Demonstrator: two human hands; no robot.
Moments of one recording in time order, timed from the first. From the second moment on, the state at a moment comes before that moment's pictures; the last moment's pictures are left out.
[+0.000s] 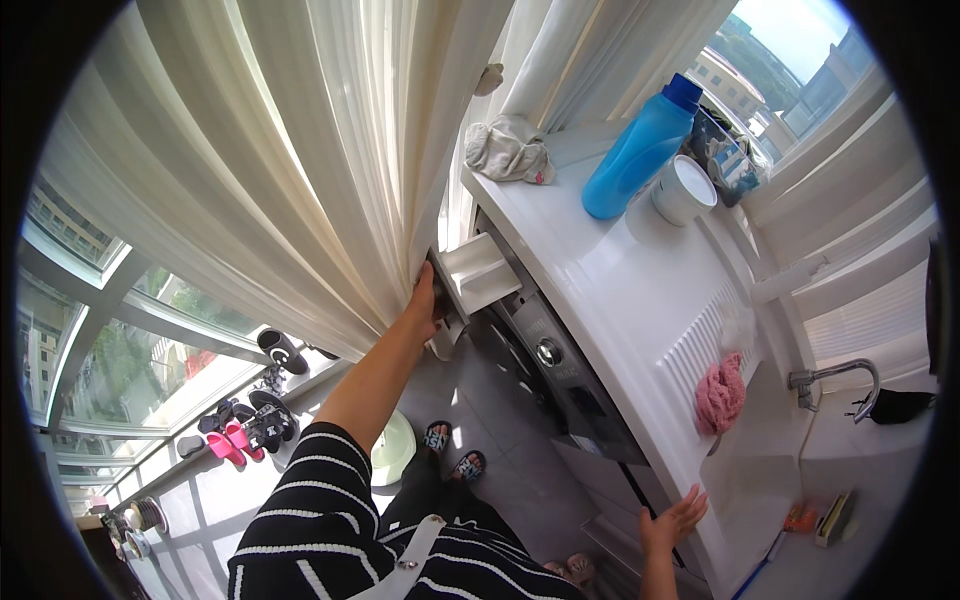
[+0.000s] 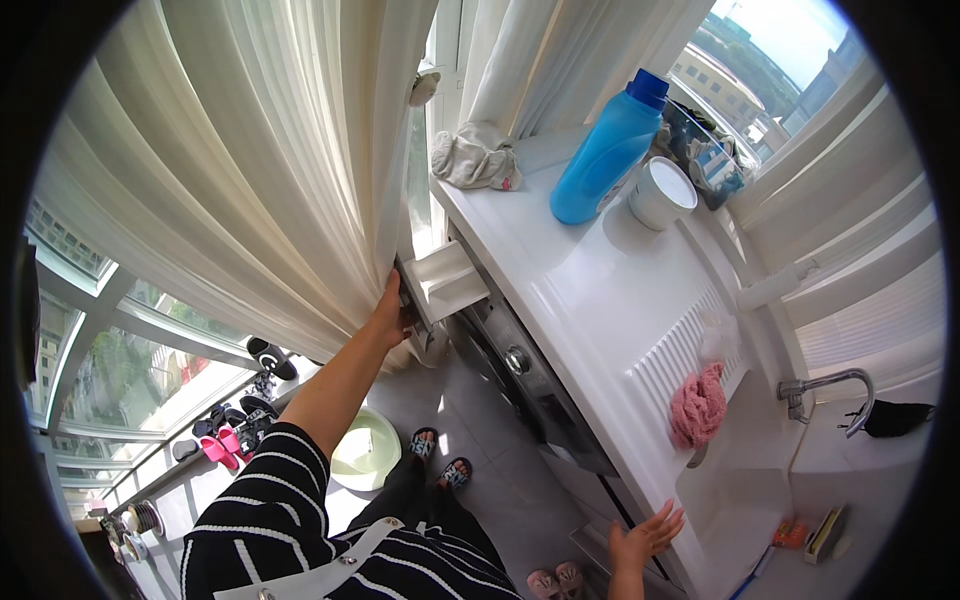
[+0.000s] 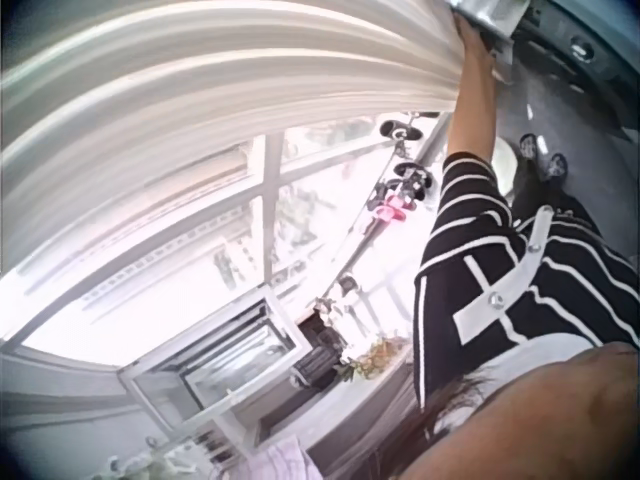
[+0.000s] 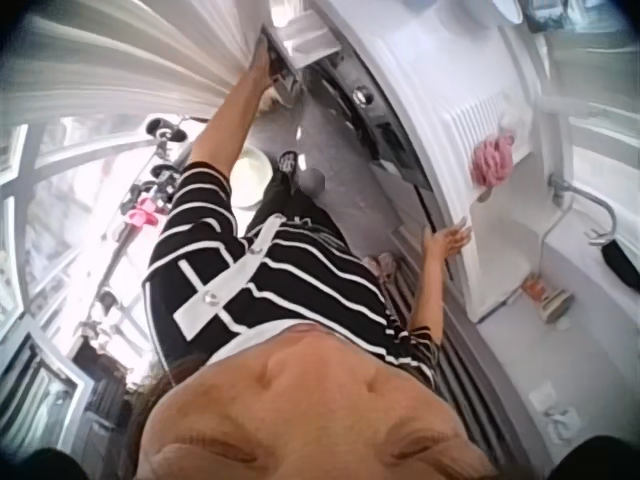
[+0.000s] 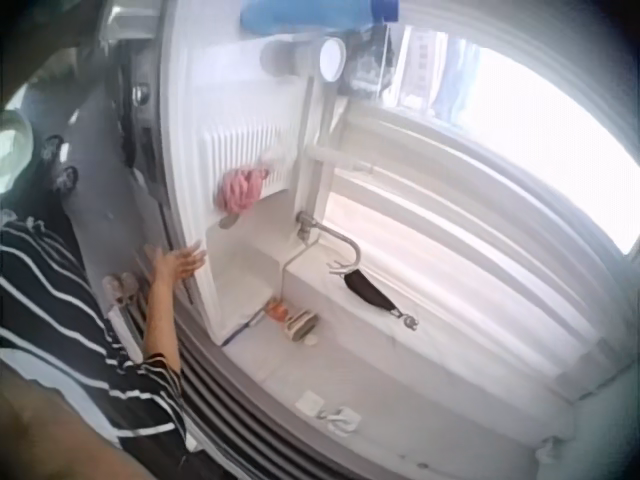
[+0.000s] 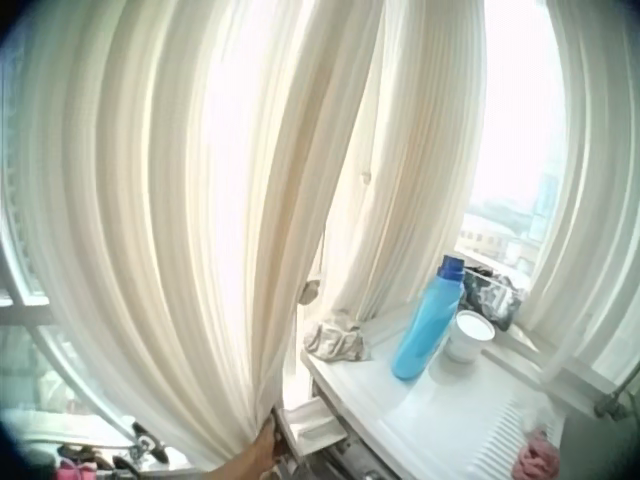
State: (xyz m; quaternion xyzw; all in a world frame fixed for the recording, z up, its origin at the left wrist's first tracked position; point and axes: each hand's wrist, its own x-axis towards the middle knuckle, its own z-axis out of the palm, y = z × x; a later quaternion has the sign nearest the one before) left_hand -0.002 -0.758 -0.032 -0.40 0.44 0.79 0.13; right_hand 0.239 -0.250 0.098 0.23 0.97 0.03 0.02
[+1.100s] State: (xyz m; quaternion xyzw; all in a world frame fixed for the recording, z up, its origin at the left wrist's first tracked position) left_hand -0.066 -0.710 -0.024 -0.31 0.47 0.83 0.01; right_hand 0.237 -0.238 0.078 0.21 0.97 0.07 -0.01
